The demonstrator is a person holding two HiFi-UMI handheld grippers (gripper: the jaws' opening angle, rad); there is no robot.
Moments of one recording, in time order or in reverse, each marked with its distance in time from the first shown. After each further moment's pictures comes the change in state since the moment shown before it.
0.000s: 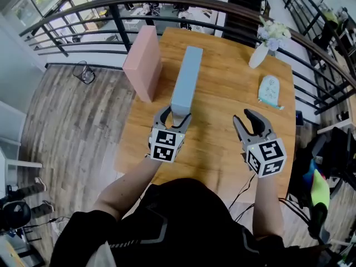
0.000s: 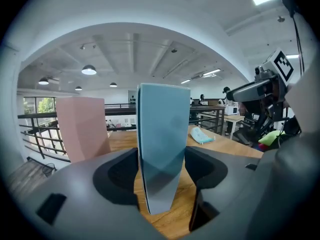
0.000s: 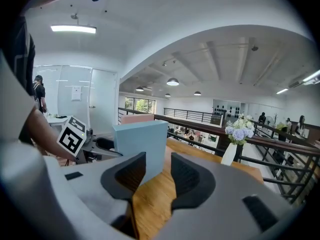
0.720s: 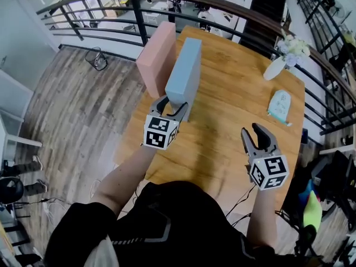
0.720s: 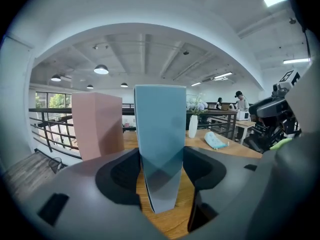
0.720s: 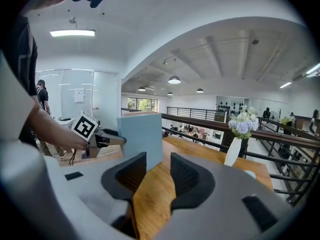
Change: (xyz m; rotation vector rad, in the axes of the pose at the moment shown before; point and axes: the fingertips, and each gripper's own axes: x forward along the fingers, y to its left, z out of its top) left arm 0.009 0.065 0.008 -0.080 -0.023 0.088; right arm 0.010 -0.009 -0.020 0.024 0.005 0.052
